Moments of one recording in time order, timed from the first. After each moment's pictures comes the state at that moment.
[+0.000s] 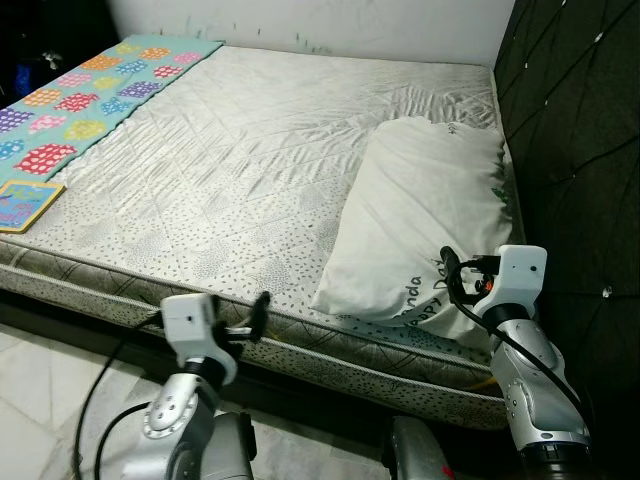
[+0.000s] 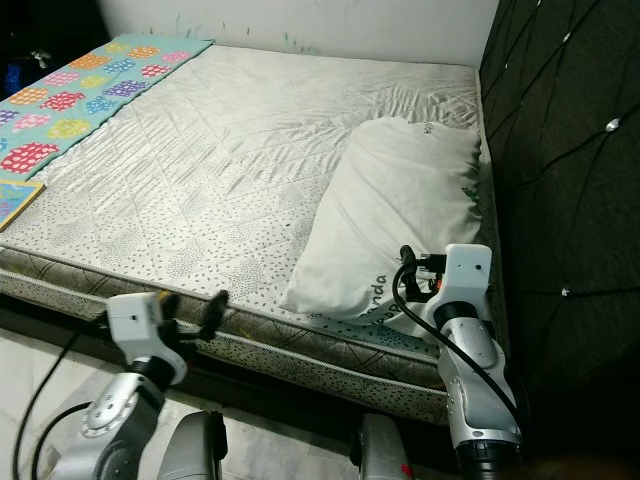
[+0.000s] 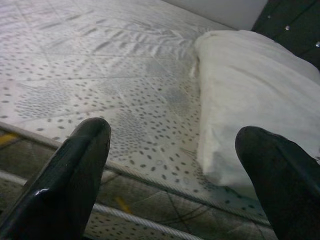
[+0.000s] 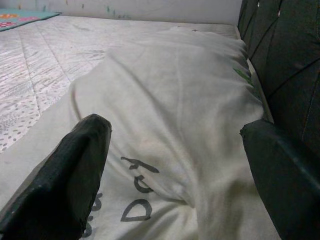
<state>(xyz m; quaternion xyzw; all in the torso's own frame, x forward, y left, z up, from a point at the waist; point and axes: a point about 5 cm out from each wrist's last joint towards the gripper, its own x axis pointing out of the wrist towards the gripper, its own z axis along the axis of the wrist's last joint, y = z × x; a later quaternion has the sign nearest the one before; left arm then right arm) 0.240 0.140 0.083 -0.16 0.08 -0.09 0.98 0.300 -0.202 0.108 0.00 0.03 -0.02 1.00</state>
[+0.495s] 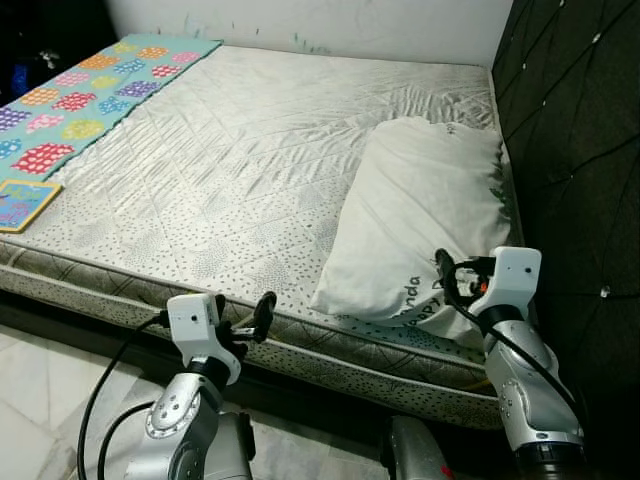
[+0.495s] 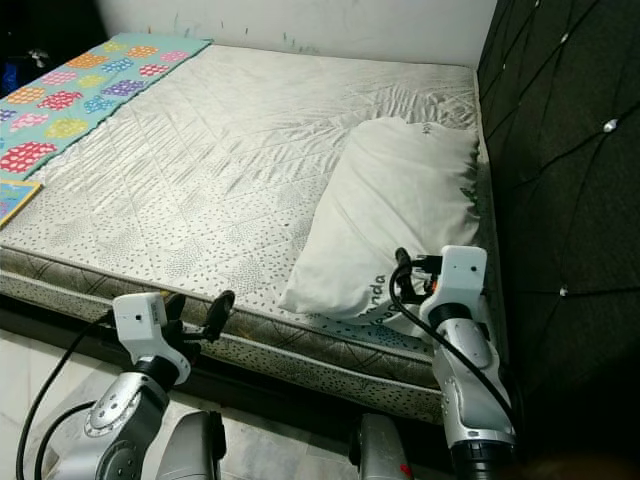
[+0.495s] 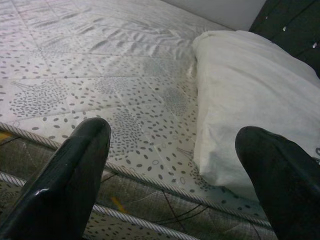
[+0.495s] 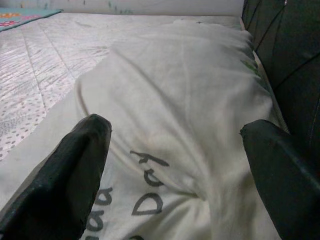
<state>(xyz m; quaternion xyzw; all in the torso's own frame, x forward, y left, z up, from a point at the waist) 0.240 0.140 0.084 -0.16 0.08 -0.09 0.98 0.301 -0.197 0.106 0.02 0.04 -0.02 1.00</state>
